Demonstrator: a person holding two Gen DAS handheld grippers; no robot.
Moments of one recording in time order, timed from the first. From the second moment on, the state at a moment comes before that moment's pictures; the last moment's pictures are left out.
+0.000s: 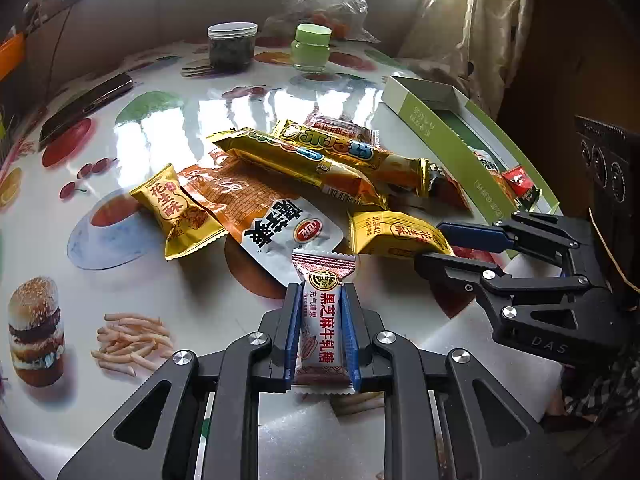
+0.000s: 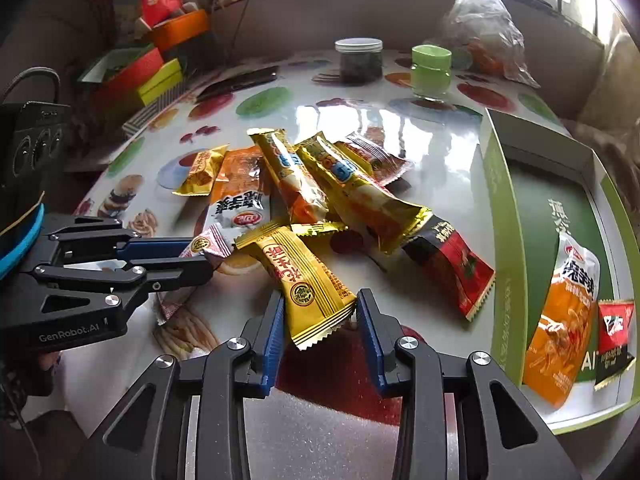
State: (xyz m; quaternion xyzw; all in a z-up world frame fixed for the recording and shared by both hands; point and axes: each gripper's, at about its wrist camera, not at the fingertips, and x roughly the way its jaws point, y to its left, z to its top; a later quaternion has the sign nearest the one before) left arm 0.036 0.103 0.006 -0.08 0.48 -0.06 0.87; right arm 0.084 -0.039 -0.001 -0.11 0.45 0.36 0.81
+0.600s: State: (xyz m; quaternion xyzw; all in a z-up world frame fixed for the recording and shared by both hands) left arm 0.033 0.095 0.019 -0.09 0.47 -0.06 0.87; right arm 0.068 -0.066 0.012 -0.05 0.44 0.34 0.83
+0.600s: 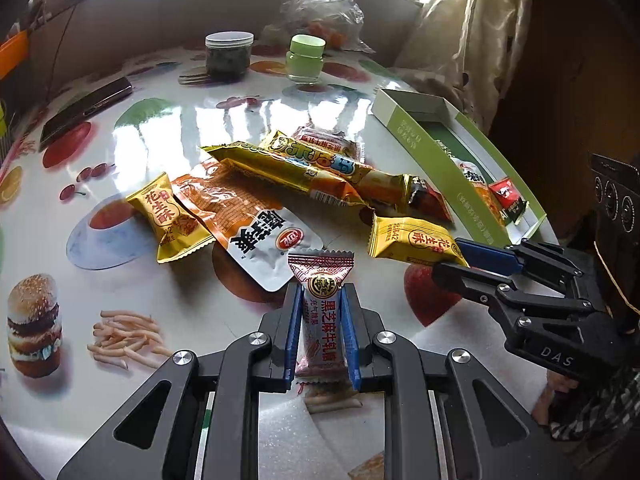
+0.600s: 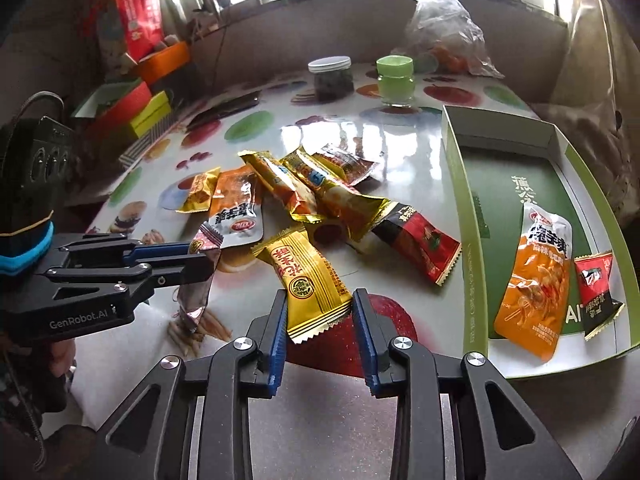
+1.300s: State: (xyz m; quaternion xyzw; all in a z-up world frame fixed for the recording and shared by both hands) left arm 0.047 0.067 0.054 -0.08 0.44 -0.09 0.89; right arm 0.063 -0.110 0.047 0.00 0.39 0.31 0.87
